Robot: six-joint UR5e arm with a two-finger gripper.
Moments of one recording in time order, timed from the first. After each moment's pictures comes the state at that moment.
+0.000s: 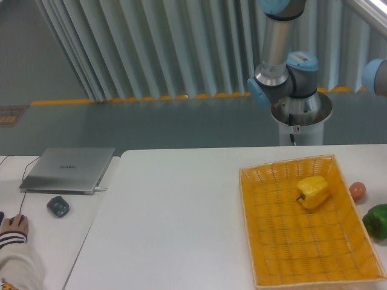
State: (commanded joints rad) arm 2.72 -1.82 -1.56 -1.19 1.50 1.93
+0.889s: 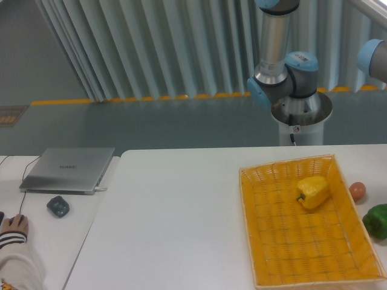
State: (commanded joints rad) arm 2.69 -1.83 -1.54 -1.29 1.58 2.00
